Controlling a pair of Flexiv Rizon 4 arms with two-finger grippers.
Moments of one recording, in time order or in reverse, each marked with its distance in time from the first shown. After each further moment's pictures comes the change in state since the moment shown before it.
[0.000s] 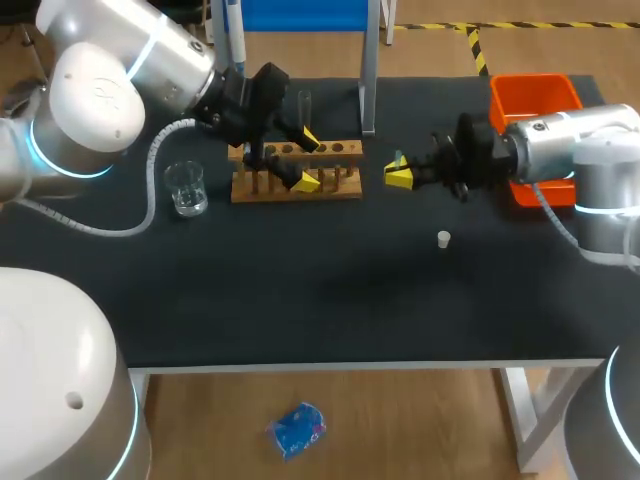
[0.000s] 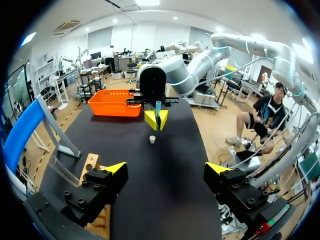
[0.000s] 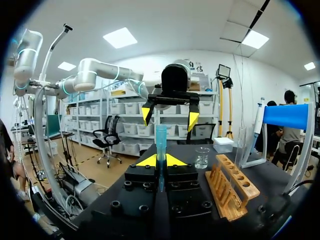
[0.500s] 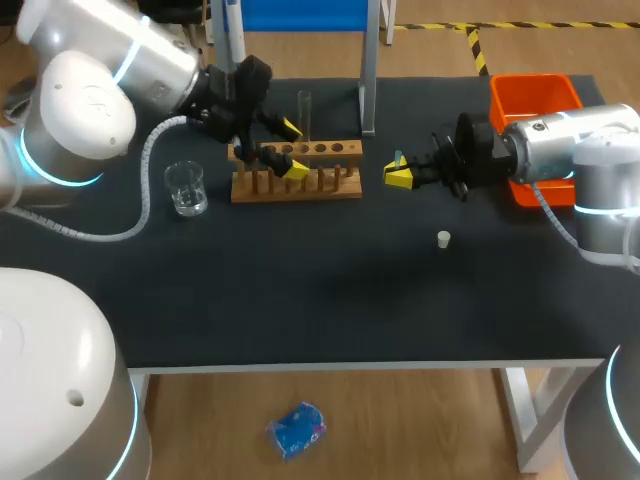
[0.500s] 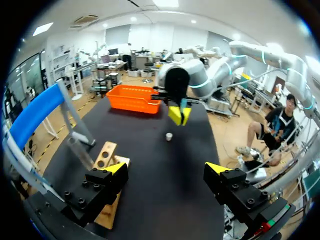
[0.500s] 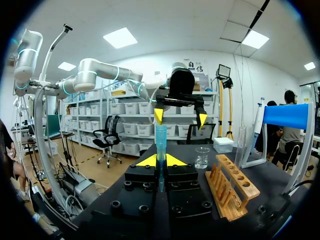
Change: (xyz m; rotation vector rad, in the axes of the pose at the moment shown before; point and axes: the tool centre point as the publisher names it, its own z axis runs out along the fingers) left arm -0.032 0.021 -0.022 0.025 -0.129 -0.122; right arm 0.000 0.000 0.000 -0.001 0.000 0.000
